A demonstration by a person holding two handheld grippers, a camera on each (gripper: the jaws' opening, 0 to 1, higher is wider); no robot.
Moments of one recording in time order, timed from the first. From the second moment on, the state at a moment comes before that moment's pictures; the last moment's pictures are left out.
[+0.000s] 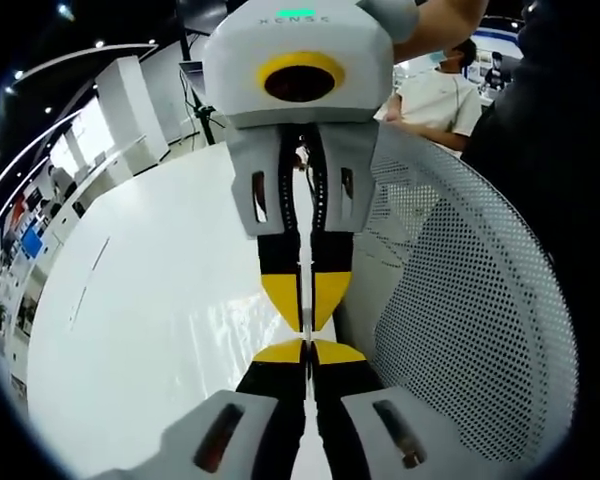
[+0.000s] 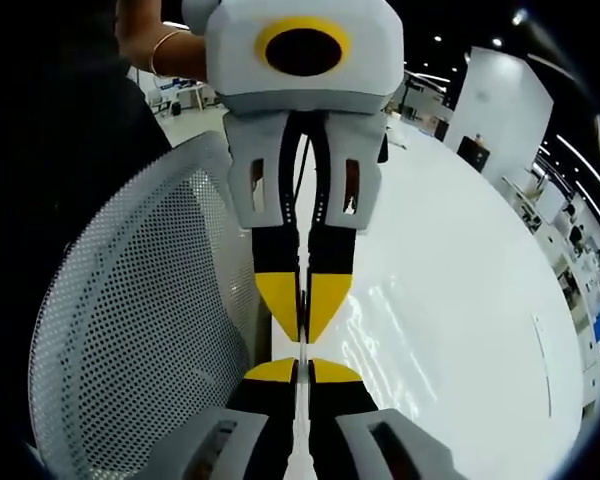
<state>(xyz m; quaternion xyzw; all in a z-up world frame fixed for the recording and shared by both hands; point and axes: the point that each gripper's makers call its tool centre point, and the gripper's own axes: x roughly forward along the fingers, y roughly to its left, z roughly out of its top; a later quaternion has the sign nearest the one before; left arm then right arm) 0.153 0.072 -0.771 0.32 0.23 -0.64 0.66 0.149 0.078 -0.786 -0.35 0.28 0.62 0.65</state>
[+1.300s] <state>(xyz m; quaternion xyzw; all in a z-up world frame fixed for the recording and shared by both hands) 0.159 0.073 -0.767 0.31 0.23 -0.63 0.67 0.156 0.059 -0.792 -0.32 0.30 0.61 0.66</state>
